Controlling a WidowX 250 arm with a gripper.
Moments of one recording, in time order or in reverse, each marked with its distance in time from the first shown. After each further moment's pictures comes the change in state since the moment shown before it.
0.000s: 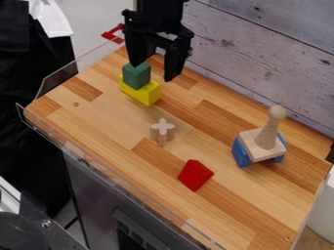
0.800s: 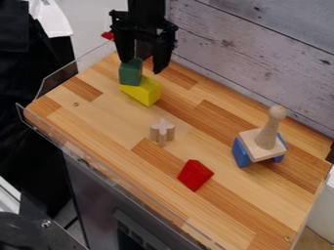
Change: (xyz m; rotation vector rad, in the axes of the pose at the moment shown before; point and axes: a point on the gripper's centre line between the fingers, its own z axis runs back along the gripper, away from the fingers) arm 0.017 0.035 -0.012 -0.047 -0.009 0.090
